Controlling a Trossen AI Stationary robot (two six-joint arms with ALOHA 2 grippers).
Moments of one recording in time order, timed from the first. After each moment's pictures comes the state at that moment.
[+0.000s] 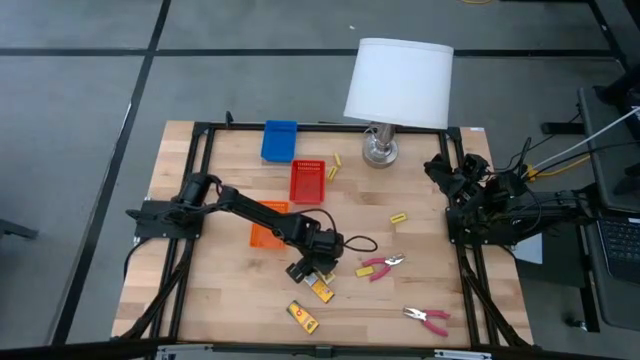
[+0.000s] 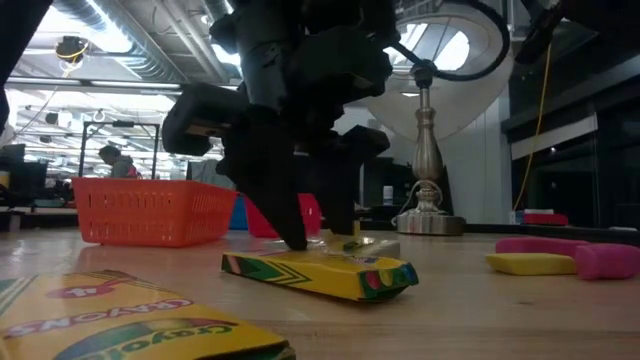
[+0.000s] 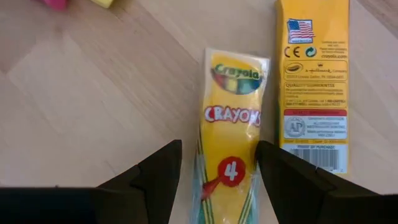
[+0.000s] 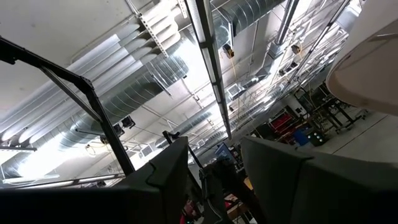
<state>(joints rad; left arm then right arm) -0.21 2.08 1.42 -0.54 0.14 0.51 0.01 0.32 0.16 0.75 0.14 0.63</state>
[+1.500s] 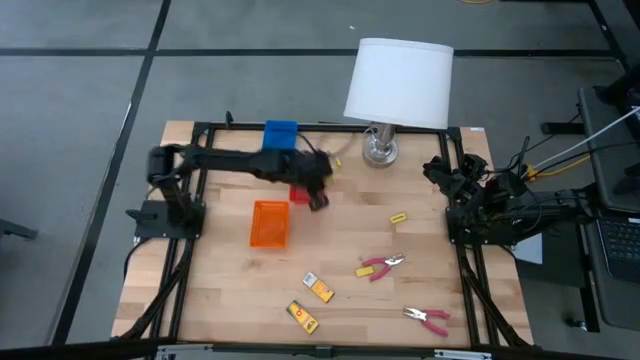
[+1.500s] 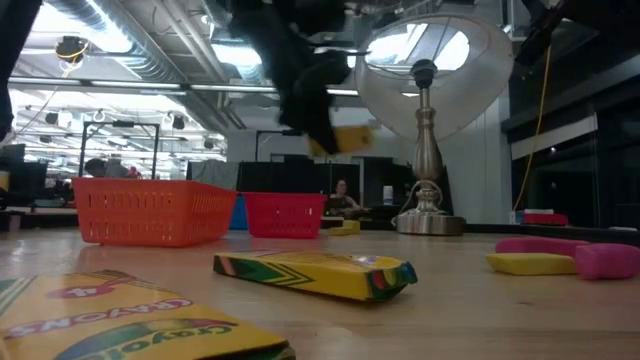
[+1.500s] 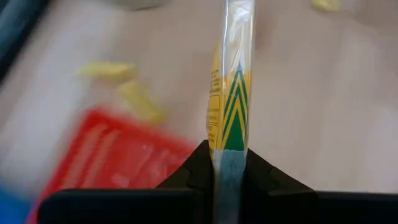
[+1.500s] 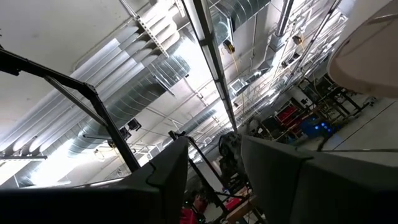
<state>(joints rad) 0.17 1.75 1.34 -0.55 -0.14 -0.22 0.03 0.32 0.16 0.75 0.14 0.70</state>
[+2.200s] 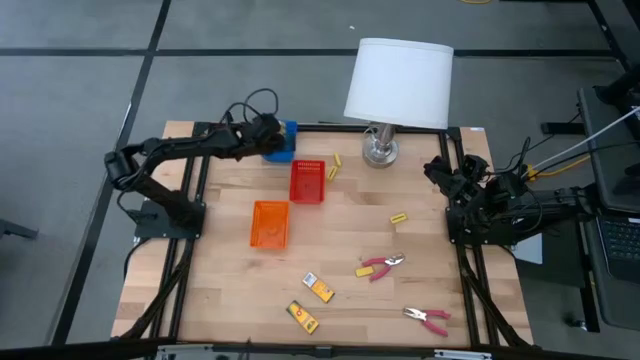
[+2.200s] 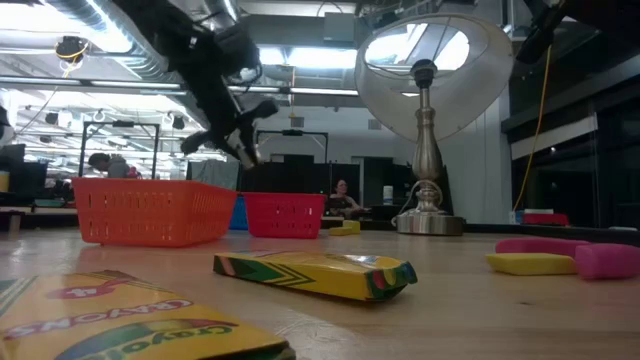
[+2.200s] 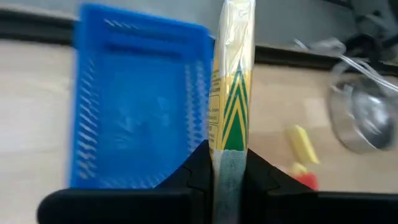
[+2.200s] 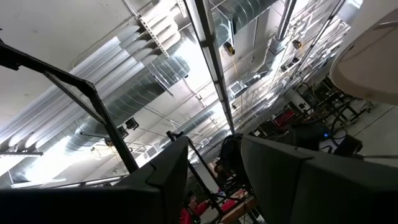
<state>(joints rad) 0.58 1.46 0.91 -0.28 -0.24 -0.92 0.05 0.32 0.16 0.76 0.17 0.64</state>
